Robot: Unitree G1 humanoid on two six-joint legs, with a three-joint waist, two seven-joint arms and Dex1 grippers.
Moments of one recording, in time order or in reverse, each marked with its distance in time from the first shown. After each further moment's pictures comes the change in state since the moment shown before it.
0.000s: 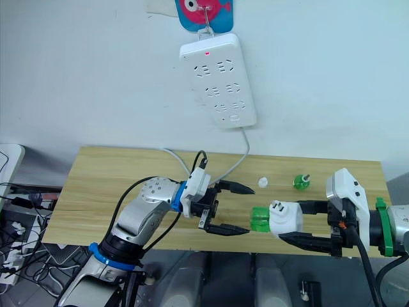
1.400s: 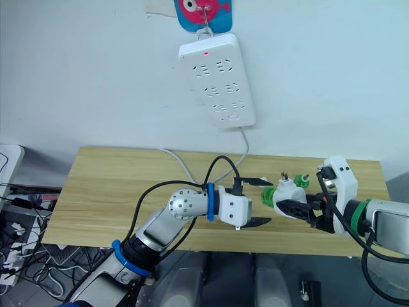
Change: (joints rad) left arm -0.039 -0.090 -0.220 0.037 0.565 -0.323 0.416; right arm -0.113 -0.221 0.260 0.113 0.855 -0.092 -1.040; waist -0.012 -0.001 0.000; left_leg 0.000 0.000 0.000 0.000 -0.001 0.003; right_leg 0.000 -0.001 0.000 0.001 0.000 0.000
